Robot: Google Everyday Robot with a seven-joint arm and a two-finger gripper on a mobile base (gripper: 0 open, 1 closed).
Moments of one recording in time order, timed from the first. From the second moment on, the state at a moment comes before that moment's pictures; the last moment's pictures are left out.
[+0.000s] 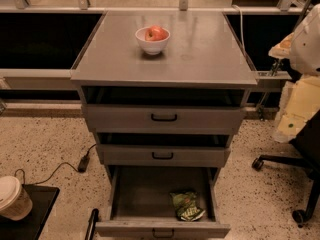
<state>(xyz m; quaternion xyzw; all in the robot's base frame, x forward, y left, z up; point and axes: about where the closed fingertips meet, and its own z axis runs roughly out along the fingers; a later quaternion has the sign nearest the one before) 0.438 -0.217 0.976 -0.60 0.78 -0.03 0.16</state>
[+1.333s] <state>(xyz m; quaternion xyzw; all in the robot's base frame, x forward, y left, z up) 0.433 -0.232 0.815 -0.58 0.80 0.08 0.16</state>
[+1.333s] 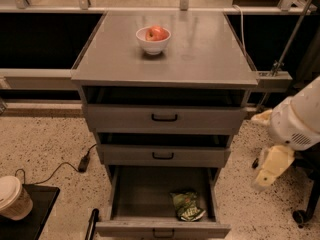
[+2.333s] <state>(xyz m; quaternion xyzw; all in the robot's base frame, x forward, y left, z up) 0.467 -0.183 0.651 -0.61 0.75 0.23 0.15</state>
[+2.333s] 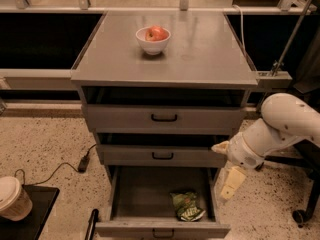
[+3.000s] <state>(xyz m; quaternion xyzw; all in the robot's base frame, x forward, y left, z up) 0.464 -0.187 0.635 -0.60 0.75 0.22 0.16</state>
